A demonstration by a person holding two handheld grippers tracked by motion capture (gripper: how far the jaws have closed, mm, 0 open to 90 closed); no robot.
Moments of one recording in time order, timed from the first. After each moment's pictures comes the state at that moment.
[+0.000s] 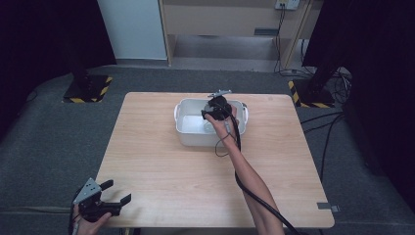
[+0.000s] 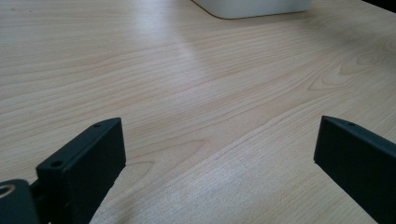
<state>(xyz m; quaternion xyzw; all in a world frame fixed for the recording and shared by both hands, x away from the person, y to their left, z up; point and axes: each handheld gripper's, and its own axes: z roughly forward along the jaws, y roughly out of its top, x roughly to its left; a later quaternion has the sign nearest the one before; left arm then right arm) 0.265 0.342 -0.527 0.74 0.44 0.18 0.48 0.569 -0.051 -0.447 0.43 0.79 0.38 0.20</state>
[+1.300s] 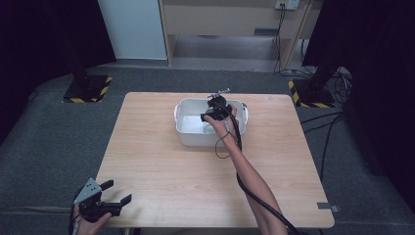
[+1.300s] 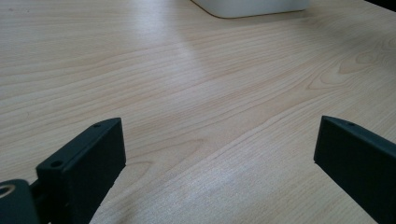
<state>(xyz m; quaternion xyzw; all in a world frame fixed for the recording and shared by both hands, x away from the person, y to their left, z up) 0.265 0.341 -0.526 0.74 0.44 0.18 0.48 0.568 -0.051 -0.440 0.46 0.81 0.34 0.18</state>
